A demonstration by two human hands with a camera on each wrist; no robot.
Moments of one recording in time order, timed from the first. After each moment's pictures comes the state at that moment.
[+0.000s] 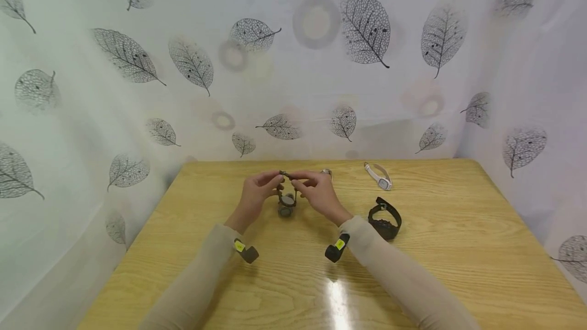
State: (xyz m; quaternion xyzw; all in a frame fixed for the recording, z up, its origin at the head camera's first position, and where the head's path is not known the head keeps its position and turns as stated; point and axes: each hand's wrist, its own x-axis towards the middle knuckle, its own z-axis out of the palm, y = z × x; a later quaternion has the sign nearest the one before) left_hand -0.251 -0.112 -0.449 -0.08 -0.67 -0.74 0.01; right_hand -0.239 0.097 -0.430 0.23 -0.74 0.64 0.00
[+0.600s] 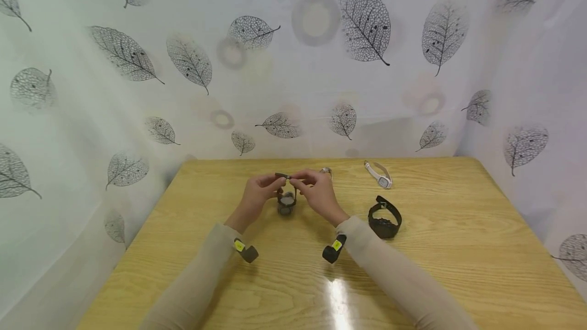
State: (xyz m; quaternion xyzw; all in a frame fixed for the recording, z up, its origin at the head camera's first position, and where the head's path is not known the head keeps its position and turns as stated) left_hand -0.251 -0.110 -0.452 -0.09 -0.68 -0.72 -0.03; right_hand -0.249 0.091 -0.449 0.20 -0.75 0.62 0.05
